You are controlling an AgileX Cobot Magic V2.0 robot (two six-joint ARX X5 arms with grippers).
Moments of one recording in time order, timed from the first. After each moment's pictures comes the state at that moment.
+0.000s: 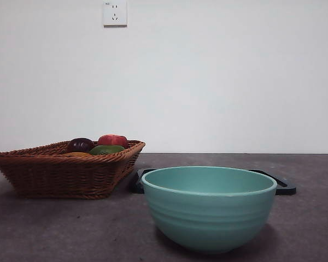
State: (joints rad) left arm -0.32 0.54 0.84 -0.80 0.56 -0.21; right arm 0.28 0.45 0.91 -0.99 -0.52 0.14
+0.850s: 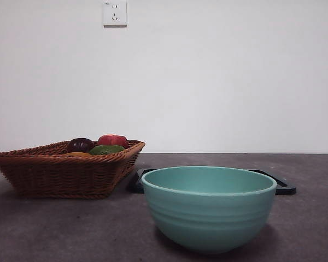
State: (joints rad) left arm -0.32 0.54 0.84 -0.80 0.56 -0.18; right arm 0.28 0.45 0.91 -1.00 -0.50 0.13
